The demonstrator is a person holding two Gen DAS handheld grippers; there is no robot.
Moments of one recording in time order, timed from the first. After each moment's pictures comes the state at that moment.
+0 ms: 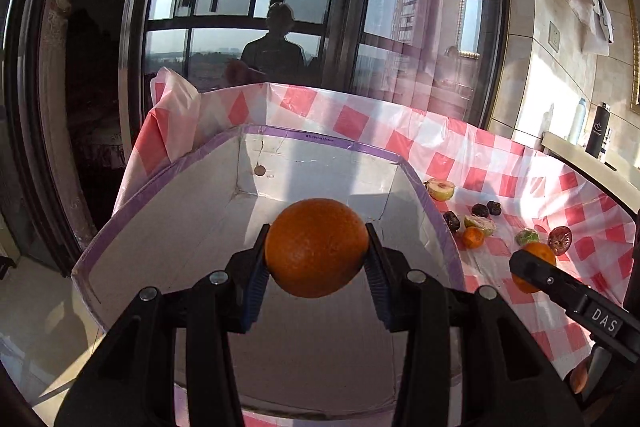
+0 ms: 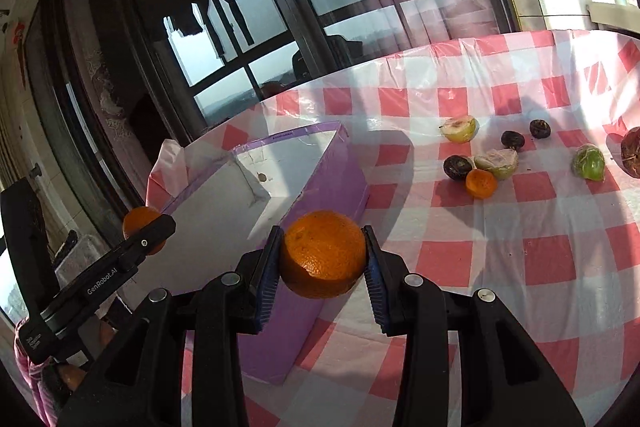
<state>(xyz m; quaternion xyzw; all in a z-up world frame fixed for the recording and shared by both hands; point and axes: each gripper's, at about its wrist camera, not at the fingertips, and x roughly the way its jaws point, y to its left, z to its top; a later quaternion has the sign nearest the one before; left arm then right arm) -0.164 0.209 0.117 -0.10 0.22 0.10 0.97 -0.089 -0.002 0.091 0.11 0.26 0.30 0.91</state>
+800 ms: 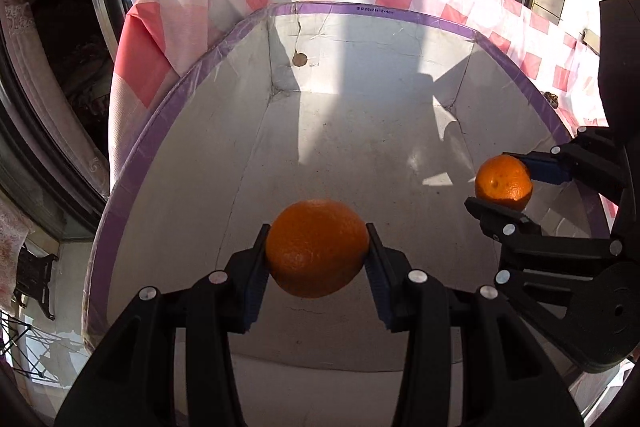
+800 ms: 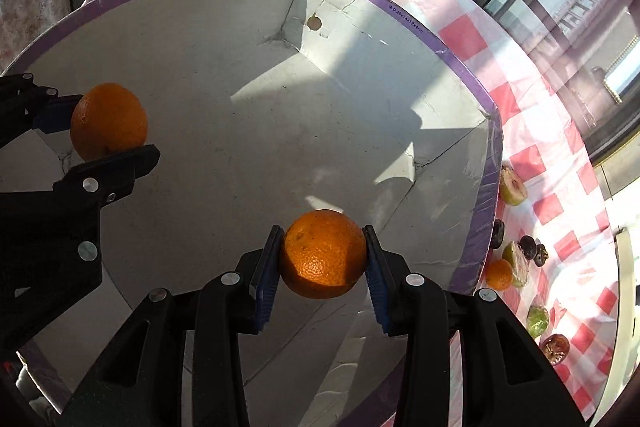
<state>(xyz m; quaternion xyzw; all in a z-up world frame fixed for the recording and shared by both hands) -0.109 0.259 0.073 -0.03 0.44 0.09 0.89 -0.042 0.184 0.057 -0.36 0.40 0.23 0.81</state>
